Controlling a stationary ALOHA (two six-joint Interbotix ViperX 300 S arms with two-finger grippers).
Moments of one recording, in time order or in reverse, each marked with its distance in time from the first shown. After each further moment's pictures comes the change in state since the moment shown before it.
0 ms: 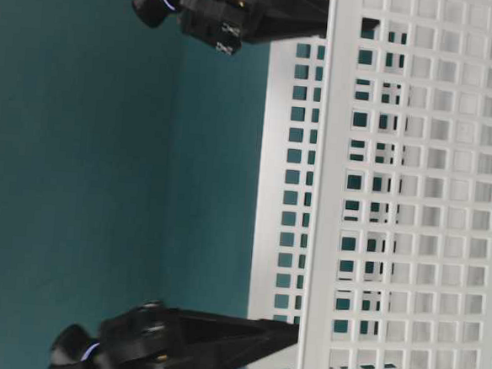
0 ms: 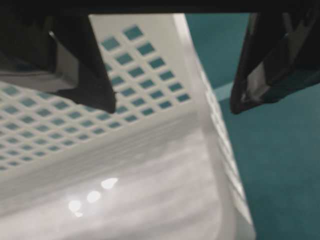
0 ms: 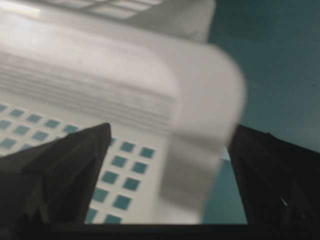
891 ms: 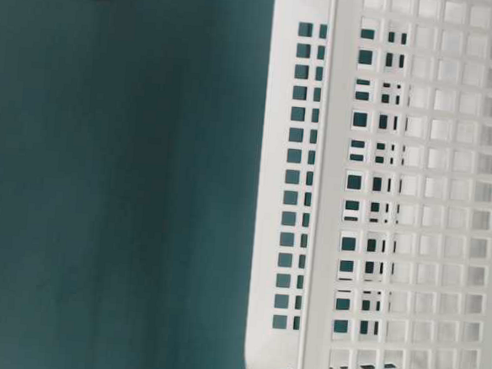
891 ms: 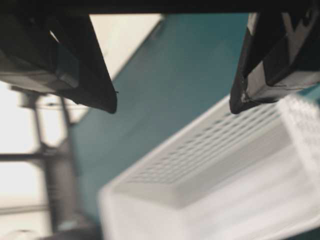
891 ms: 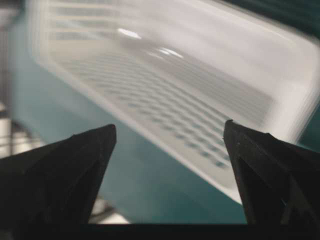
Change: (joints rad) left arm 0.009 -0.546 -0.008 0.000 0.025 0.152; right arm -0.028 -0.433 -0.060 -0.002 -0.072 -0.206
